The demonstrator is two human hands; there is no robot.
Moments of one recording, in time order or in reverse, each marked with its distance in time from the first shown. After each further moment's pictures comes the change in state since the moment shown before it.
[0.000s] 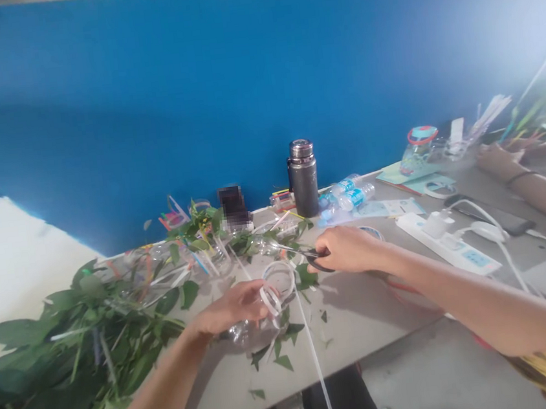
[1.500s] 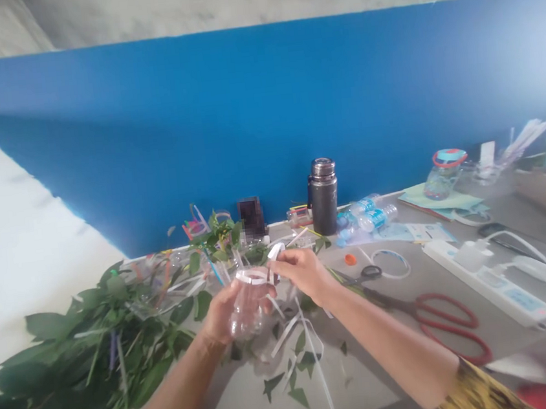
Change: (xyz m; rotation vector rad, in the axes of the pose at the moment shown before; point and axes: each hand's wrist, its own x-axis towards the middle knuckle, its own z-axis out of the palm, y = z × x) left_hand 0.003 -0.012 -0.010 -0.733 0.328 0.339; right_hand 0.060 -0.083 0.057 1.119 0.176 -0.052
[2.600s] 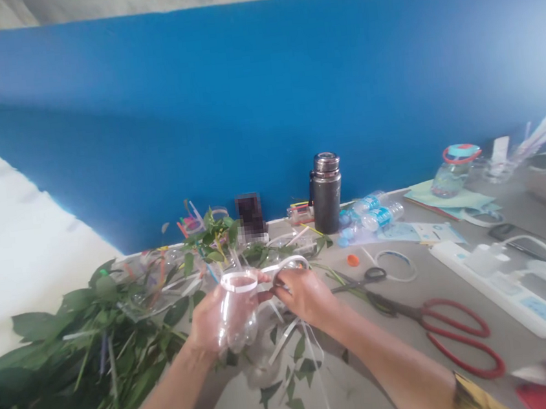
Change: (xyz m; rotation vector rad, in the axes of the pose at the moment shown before) left_hand -0.005 0.008 0.009 -0.075 0.003 0.167; right_hand -0.002 0.049 0.002 -0.843 -0.015 -0.303
